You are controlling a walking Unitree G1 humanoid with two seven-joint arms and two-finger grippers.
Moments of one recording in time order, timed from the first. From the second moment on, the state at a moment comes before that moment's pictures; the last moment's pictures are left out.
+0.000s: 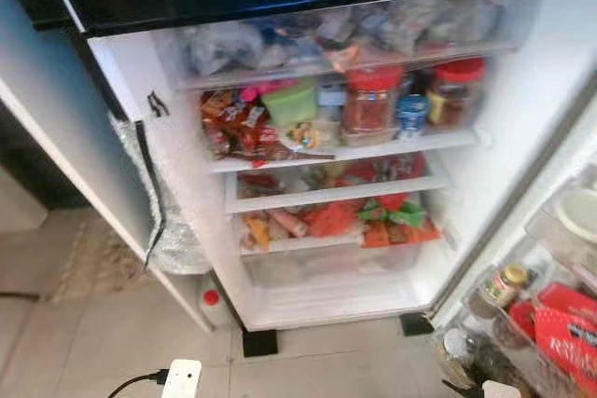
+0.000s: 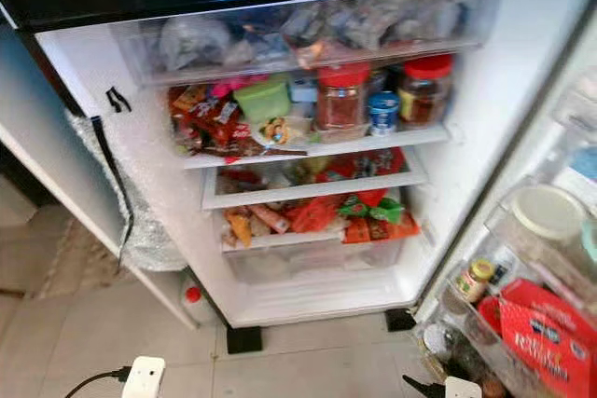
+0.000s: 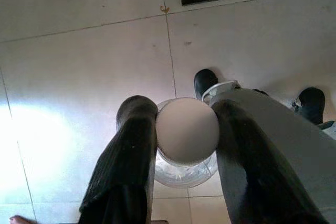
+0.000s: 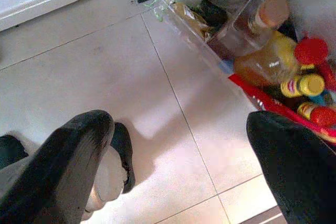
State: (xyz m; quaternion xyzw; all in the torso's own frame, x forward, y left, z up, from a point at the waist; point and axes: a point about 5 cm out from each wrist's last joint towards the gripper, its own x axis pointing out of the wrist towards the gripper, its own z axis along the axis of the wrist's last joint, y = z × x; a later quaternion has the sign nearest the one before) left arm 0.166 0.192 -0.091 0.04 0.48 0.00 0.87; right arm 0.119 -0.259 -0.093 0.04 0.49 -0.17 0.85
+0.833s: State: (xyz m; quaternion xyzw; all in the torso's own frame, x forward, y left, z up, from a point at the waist) left arm 0.175 0.188 -0.085 0.01 0.43 0.01 0.90; right arm 0.116 -0.263 -0.092 0.04 0.49 -0.18 0.85
